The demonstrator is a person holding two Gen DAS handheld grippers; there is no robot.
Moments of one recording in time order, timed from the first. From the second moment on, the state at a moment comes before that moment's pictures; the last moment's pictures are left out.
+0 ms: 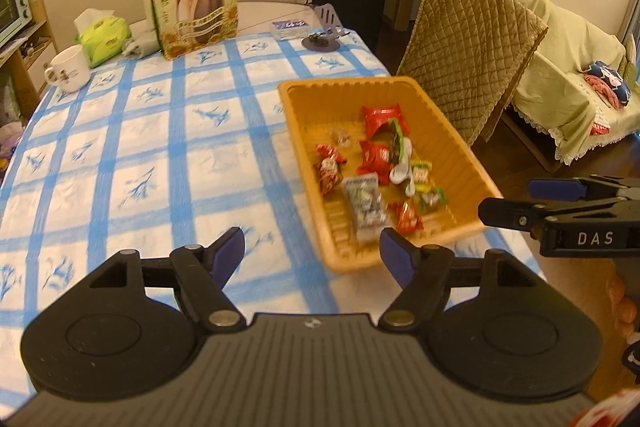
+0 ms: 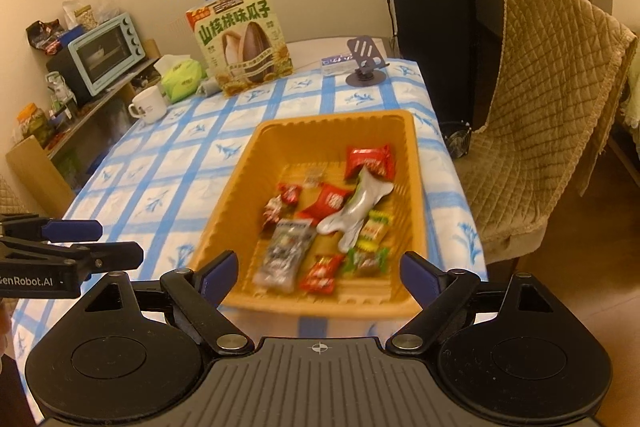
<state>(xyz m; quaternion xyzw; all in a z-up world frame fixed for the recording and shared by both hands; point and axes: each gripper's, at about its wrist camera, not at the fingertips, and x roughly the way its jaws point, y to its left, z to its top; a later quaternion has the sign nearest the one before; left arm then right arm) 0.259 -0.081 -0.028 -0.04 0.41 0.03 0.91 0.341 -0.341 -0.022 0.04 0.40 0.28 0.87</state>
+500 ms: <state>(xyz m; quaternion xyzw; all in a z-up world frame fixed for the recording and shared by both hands) 0.149 -0.034 -0.018 -0.06 0.43 0.04 0.90 0.233 -0.286 -0.010 0.03 0.42 0.26 0.87</state>
